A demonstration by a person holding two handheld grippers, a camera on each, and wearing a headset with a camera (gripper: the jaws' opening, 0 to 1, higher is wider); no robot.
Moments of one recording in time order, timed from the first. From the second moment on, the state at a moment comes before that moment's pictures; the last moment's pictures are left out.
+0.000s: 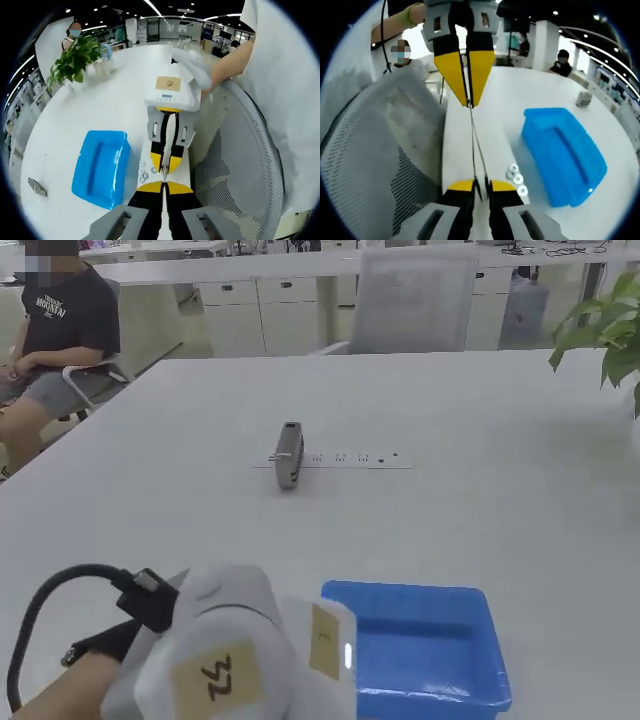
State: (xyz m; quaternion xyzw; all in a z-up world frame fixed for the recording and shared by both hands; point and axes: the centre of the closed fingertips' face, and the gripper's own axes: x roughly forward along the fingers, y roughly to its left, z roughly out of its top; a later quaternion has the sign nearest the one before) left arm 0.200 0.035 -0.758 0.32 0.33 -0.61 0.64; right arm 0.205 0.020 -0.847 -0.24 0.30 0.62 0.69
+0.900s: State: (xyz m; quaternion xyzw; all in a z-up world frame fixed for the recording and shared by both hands) left arm 0.216 -0.001 -0.744 0.37 0.30 -0.62 0.63; right arm 0.224 0.024 -0.838 -0.17 0.29 0.59 0.73
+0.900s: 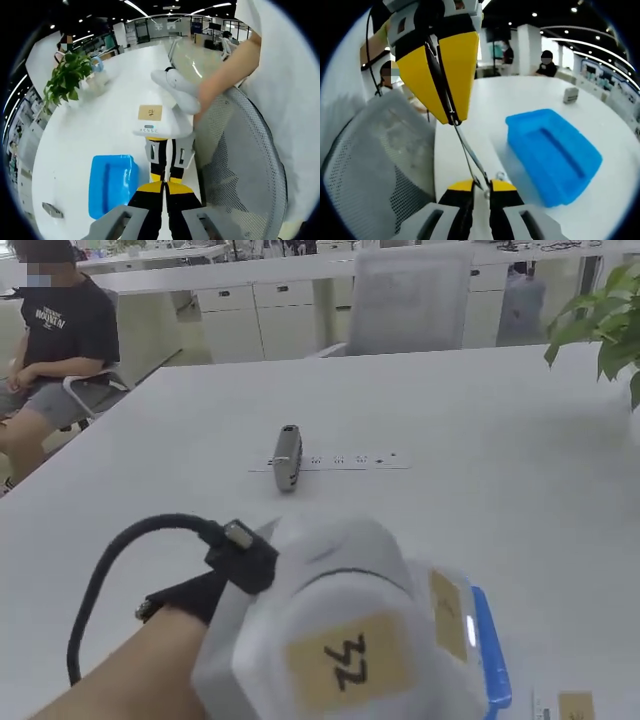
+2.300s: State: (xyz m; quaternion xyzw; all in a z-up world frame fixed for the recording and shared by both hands) left arm 0.216 0.003 -0.761 0.37 0.35 -0.64 0.58; right arm 0.218 0.024 -0.840 -0.16 0.31 0.60 0.72
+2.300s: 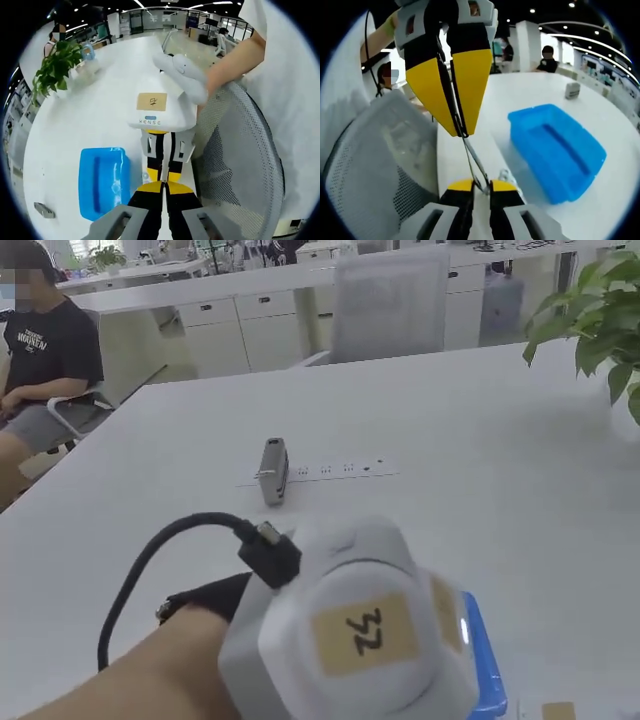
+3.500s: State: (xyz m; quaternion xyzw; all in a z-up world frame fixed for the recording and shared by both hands) left arm 0.239 0.115 -0.718 -0.04 0.15 -0.26 0.95; right arm 0.237 0.030 -0.807 -0.05 0.27 0.59 0.76
